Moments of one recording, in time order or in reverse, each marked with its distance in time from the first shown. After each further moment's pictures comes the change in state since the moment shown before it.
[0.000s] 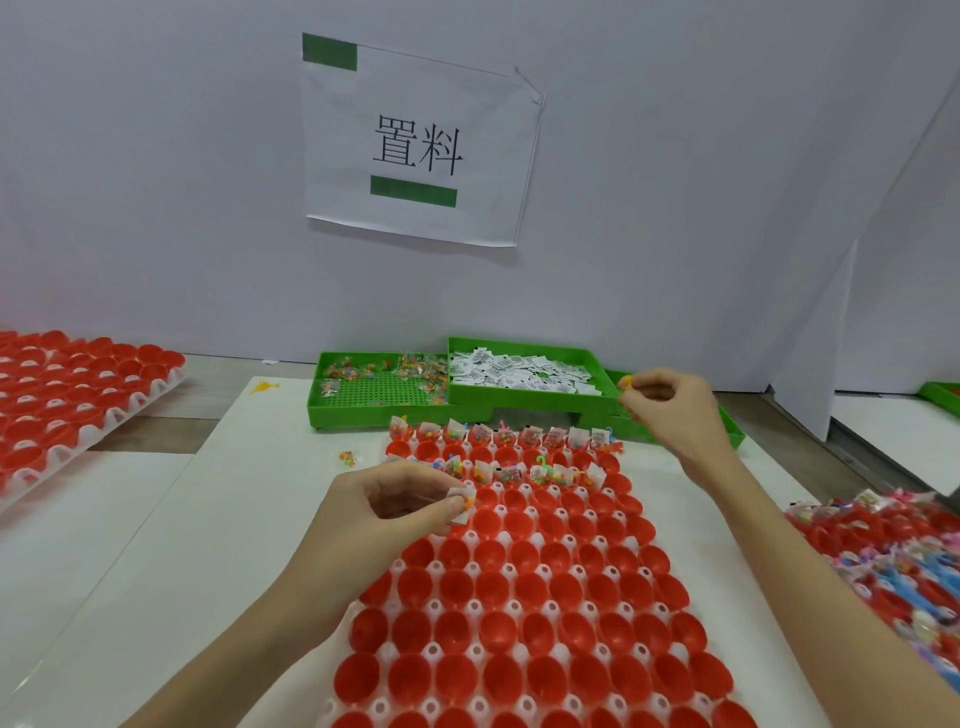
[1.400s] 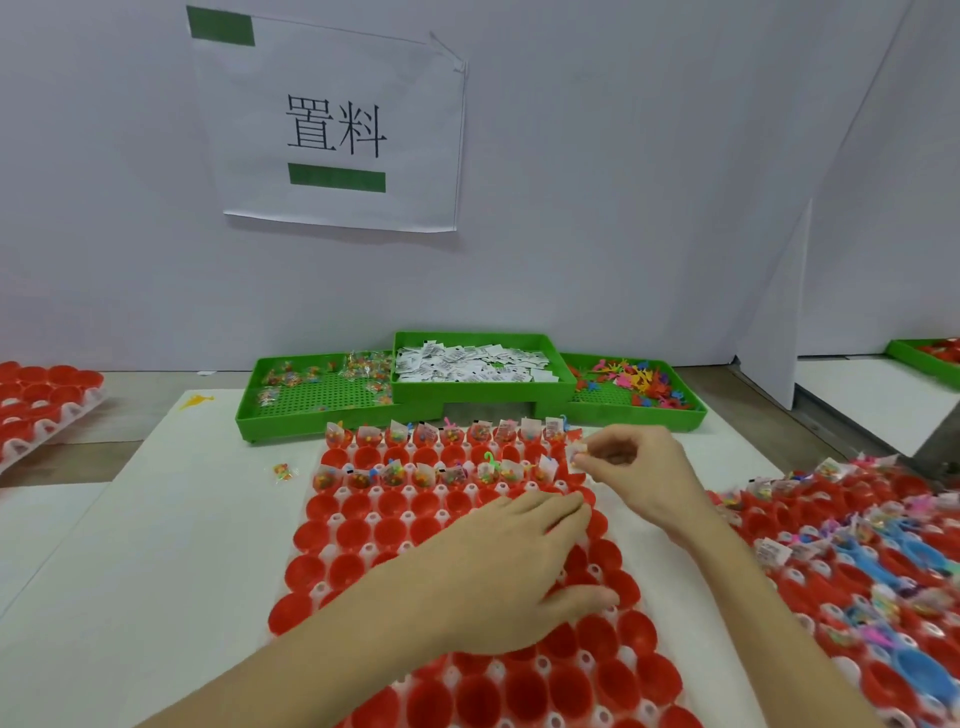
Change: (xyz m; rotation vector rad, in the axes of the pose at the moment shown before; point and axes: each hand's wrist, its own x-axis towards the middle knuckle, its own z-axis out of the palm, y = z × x) left_hand 0.033 0.014 0.125 1.221 -0.709 0.486; right_hand -0.049 0.040 -0.021 -0.126 -0.185 0.012
